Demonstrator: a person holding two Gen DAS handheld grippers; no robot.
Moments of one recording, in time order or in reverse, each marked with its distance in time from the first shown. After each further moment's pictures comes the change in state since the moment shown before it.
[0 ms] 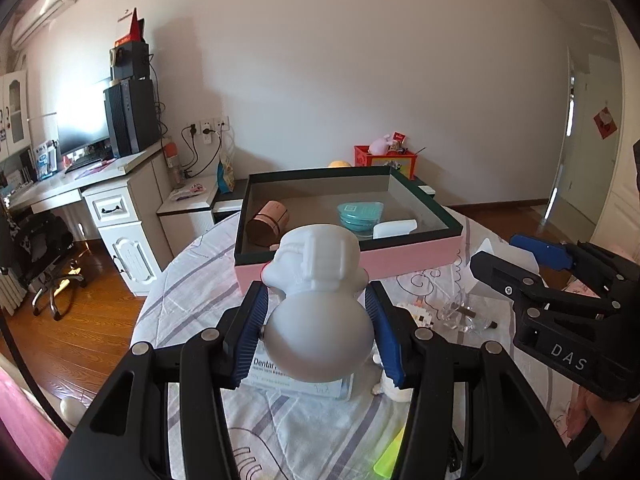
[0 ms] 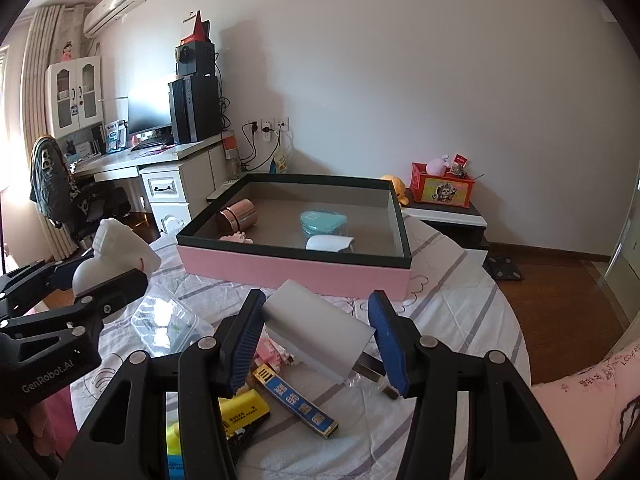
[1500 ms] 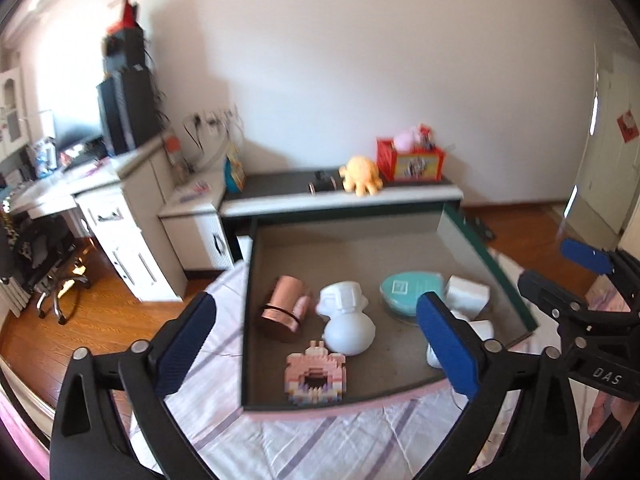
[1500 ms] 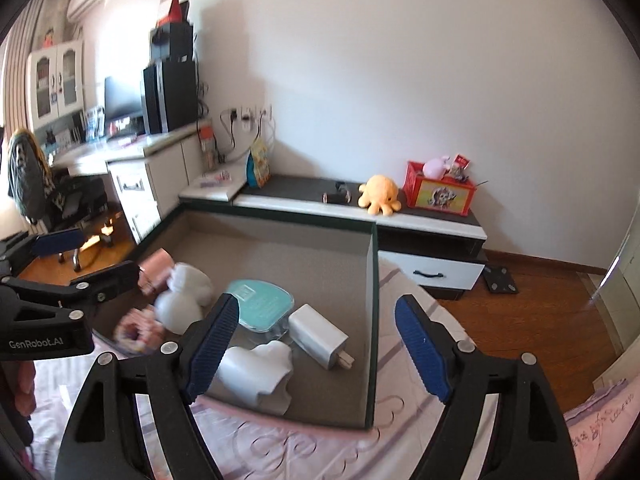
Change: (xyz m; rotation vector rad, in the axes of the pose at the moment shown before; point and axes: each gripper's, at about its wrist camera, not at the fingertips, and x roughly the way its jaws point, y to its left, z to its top) left arm 0.108 0.023 0.099 -0.038 0.036 0.064; right arm 0.108 -0.057 0.084 -0.013 0.050 -0.024
